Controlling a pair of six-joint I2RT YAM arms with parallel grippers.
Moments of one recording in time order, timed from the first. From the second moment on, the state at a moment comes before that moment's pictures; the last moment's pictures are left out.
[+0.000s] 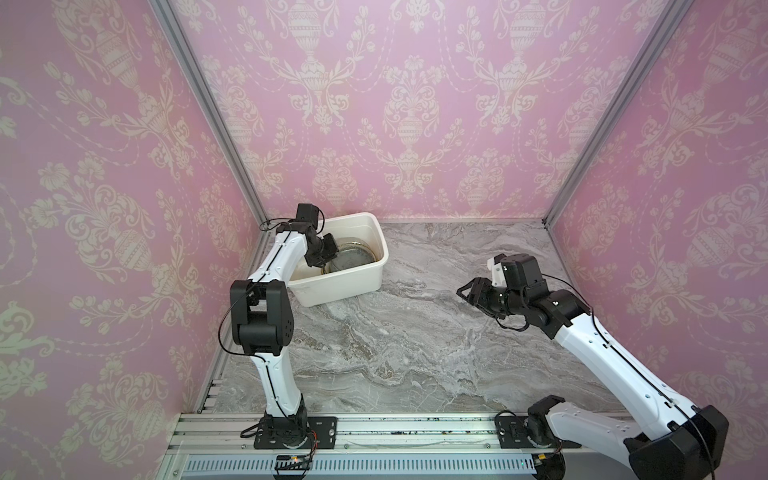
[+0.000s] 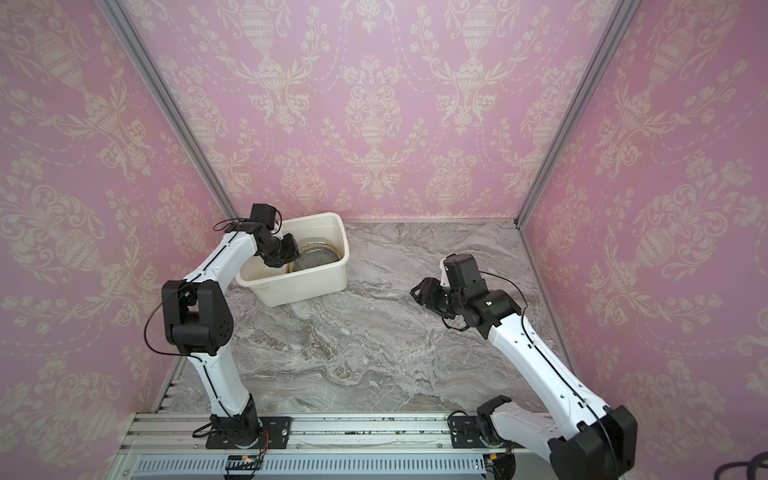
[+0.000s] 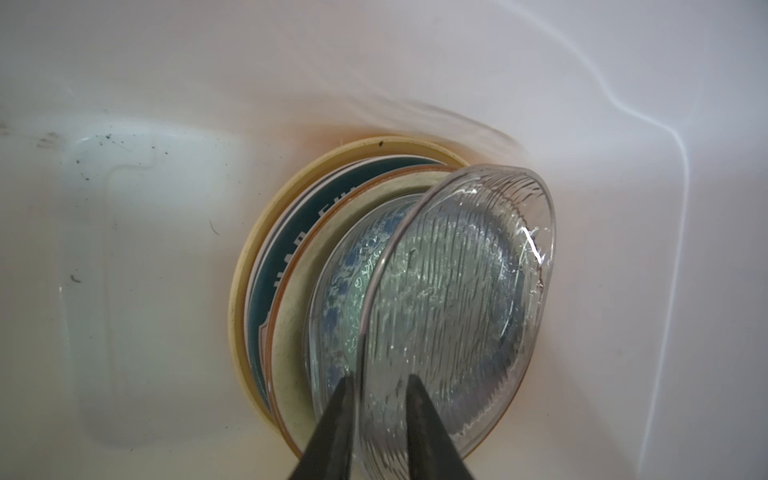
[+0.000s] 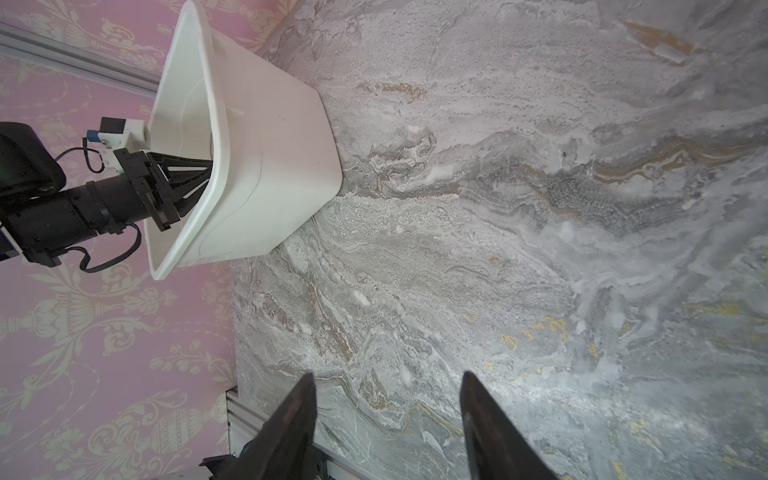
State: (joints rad) left arm -0.01 1.94 1.68 -0.84 0.23 -0.50; right arm 0.40 1.11 1.02 -0.68 -0.24 0.83
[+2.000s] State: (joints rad) left arm 0.00 1.39 0.33 0.63 -0.17 -0.12; right arm 0.25 1.00 0.18 0.45 0.37 -0.02
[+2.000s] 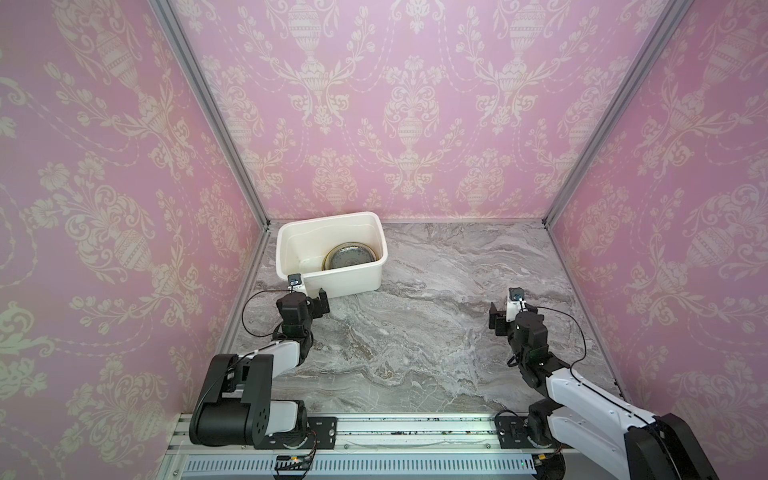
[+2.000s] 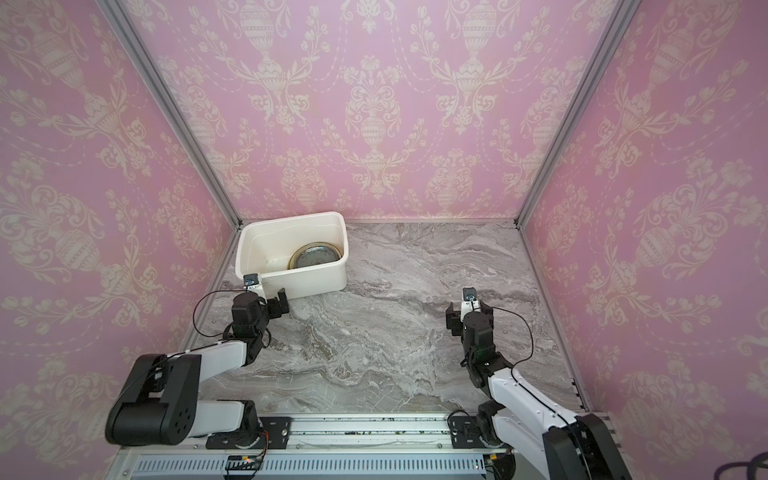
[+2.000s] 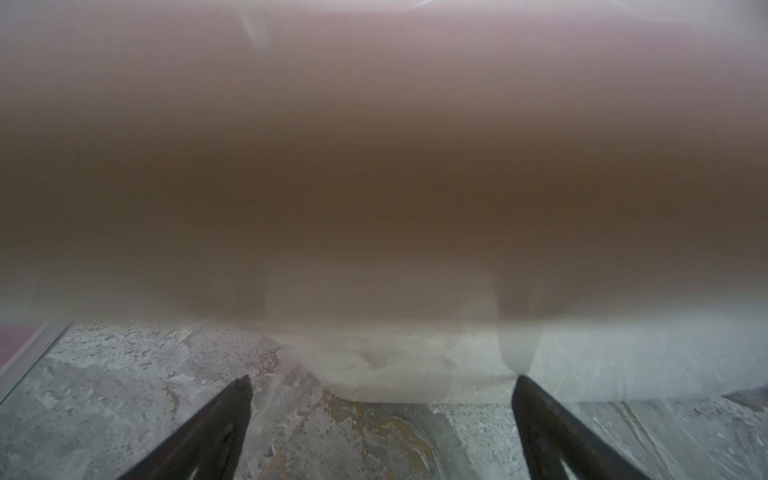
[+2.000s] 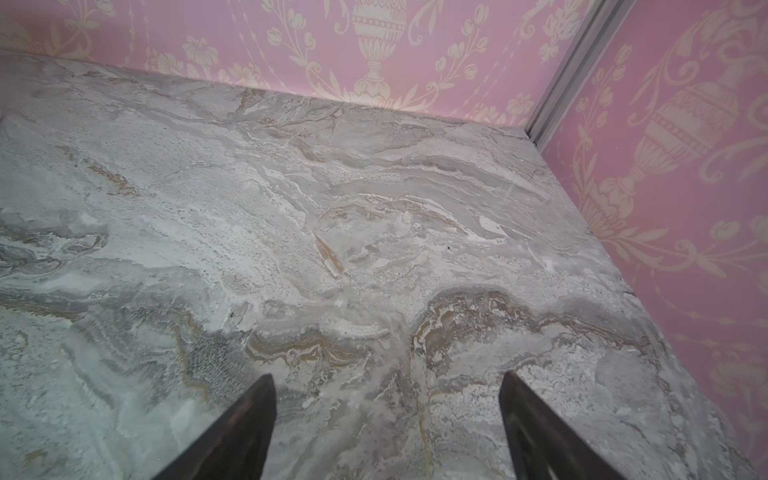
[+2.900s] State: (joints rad) left arm 0.02 1.63 0.35 0.93 -0.12 -0.05; right arm 0.03 1.54 0.35 0.85 0.07 0.03
